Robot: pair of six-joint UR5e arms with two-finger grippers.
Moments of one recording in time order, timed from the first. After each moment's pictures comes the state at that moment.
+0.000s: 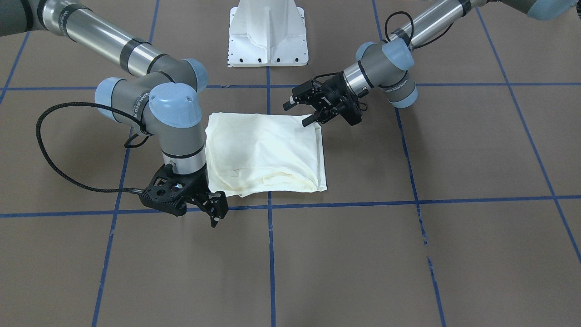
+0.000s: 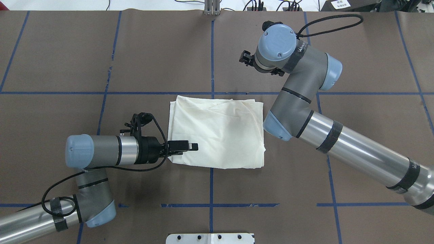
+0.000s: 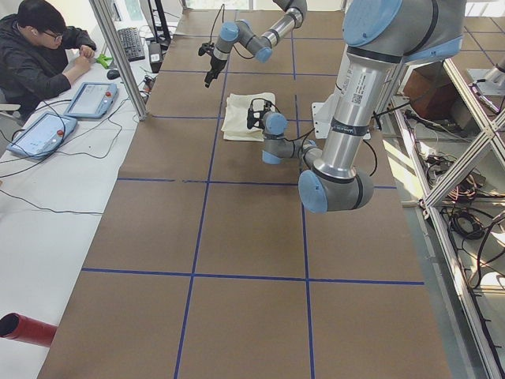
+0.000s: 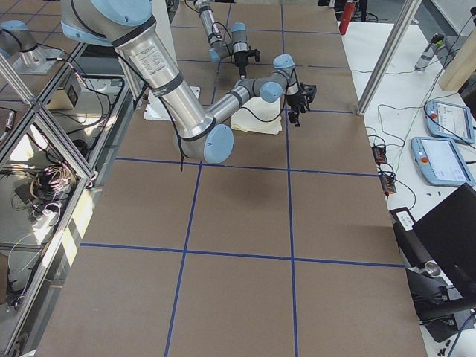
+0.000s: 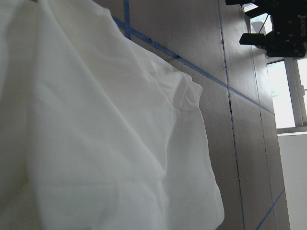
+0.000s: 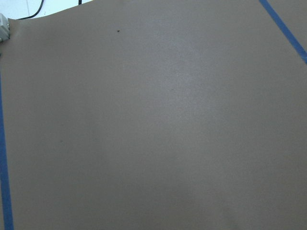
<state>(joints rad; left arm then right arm) -0.39 -1.98 -1.43 -3.04 -1.78 -1.57 0.71 -0.84 1.39 -1.33 1.66 1.43</state>
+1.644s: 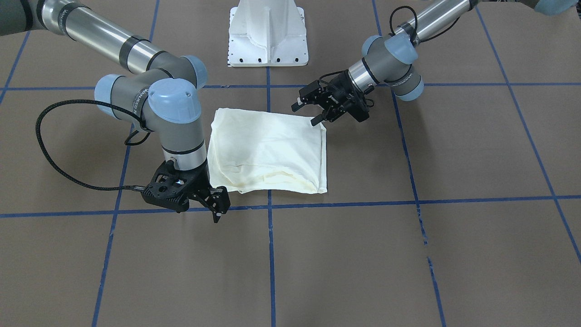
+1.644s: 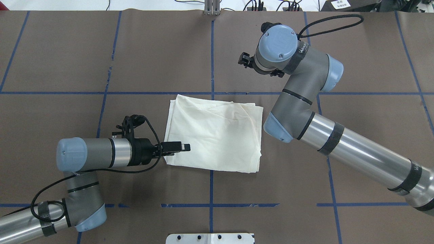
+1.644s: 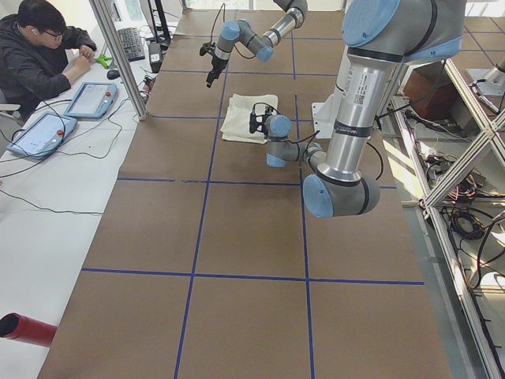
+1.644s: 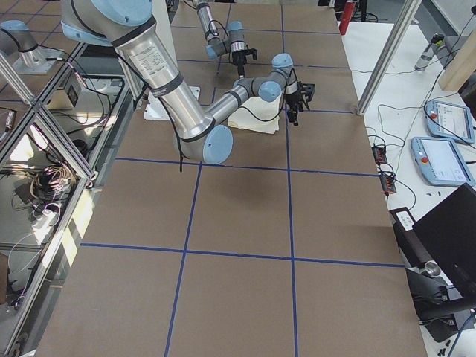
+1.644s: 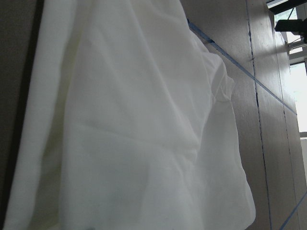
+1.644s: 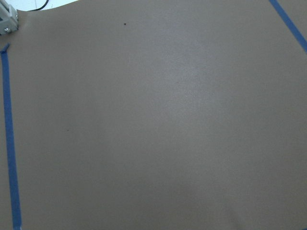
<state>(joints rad) -0.43 -1.92 -1.53 -2.91 -1.78 -1.56 0.71 -0.85 1.42 -1.34 1.69 1.38</state>
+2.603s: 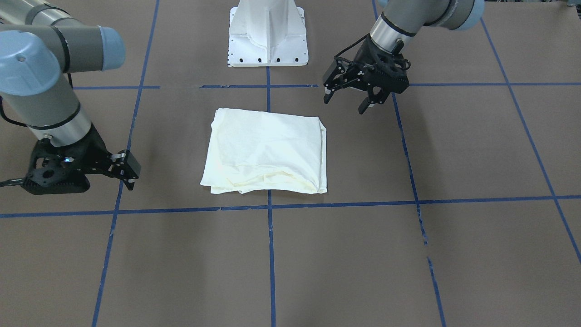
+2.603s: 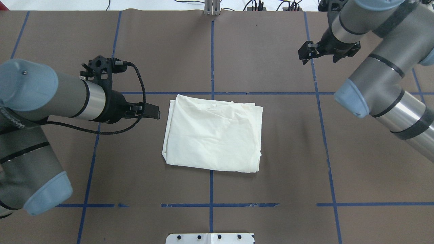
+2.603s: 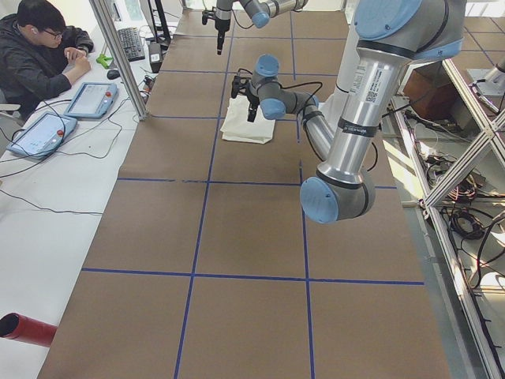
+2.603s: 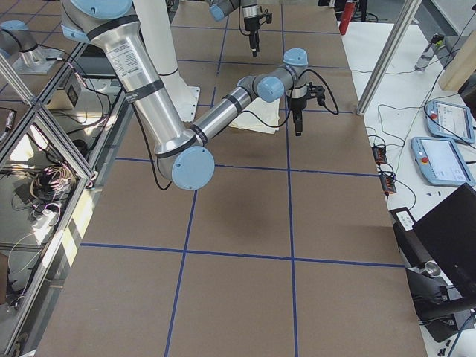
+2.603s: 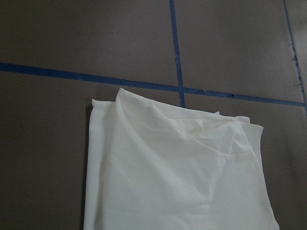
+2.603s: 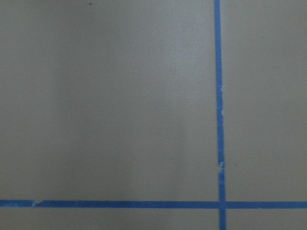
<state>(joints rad) -0.67 -1.92 -2.09 -1.78 -1.93 -1.09 0.99 -1.09 1.77 -1.65 2.04 0.74</state>
